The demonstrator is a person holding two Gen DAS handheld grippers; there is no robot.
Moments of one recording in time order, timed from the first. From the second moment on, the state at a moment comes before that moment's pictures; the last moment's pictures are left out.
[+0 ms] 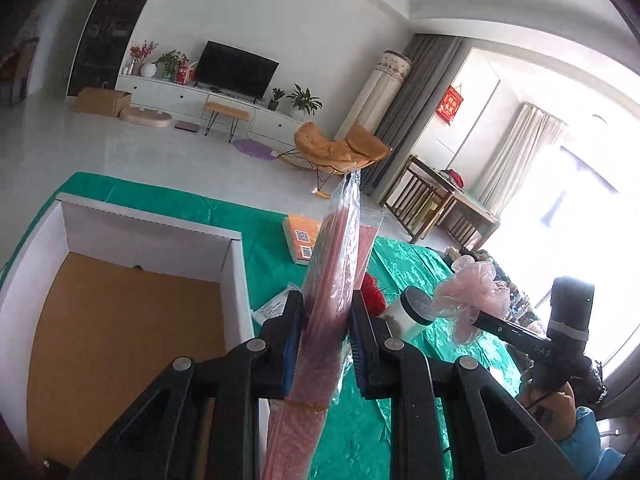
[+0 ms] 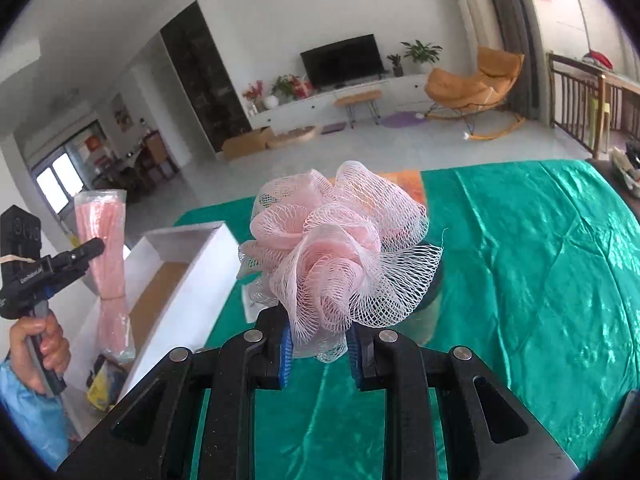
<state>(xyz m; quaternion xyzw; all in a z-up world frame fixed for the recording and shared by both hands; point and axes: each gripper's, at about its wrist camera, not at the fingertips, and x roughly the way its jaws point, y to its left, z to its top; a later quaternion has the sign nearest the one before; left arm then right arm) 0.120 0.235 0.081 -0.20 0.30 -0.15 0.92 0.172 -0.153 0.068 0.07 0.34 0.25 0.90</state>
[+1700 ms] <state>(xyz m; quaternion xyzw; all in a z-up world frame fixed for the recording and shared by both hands) 0.102 -0.015 -0.137 0.05 0.46 -0.12 0.88 0.107 -0.175 -0.120 0.00 0.44 0.00 0.90</state>
